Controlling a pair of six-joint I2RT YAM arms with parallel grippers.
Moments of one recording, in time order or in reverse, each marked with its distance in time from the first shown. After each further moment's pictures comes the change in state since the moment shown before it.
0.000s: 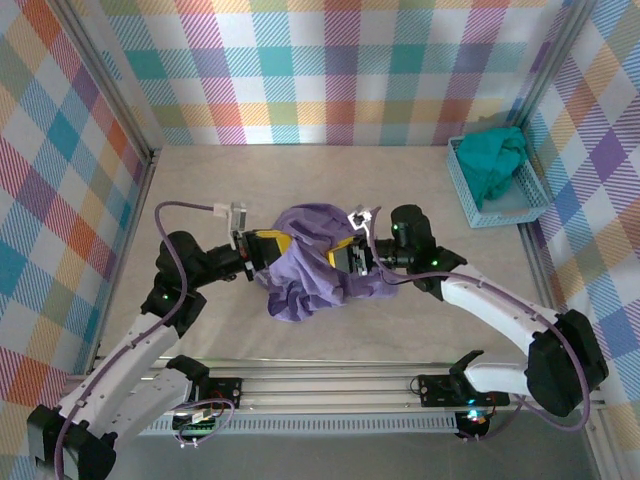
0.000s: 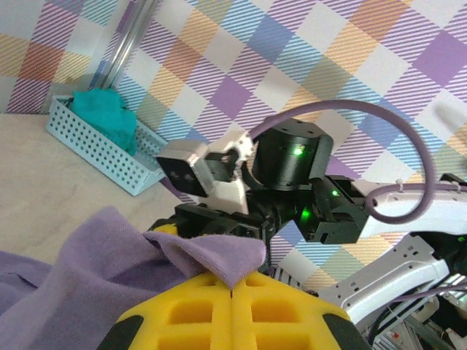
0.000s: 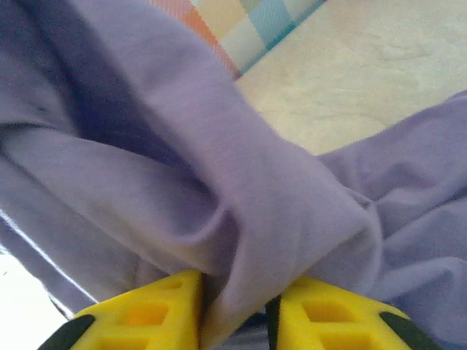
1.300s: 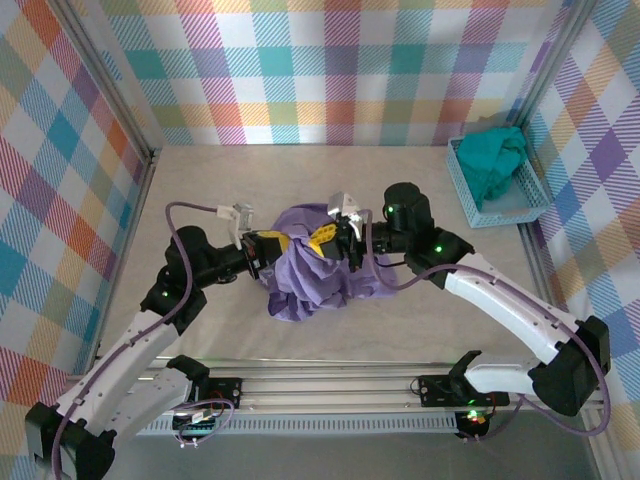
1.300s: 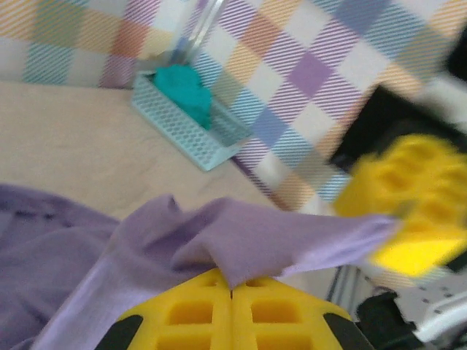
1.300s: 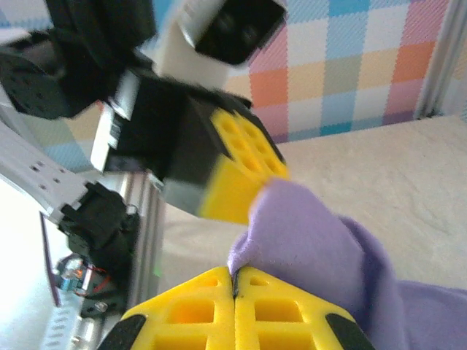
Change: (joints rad) left arm -0.031 0.035 0.058 -0.272 -0.209 0.168; right arm 0.113 -0.003 0.303 -0.159 -0.079 -0.380
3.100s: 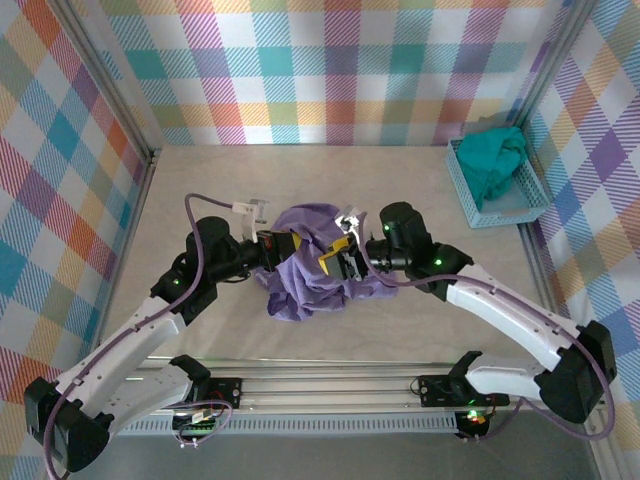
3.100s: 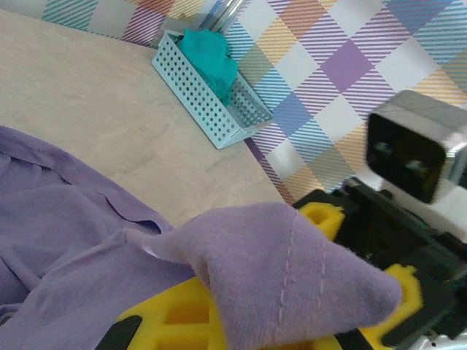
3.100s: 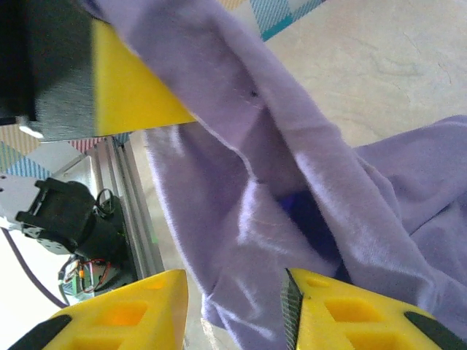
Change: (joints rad) left arm -0.123 0.088 0.094 -0.099 -0.141 -0.132; right arm 0.019 -0.033 -0.140 -0.099 0.231 0.249
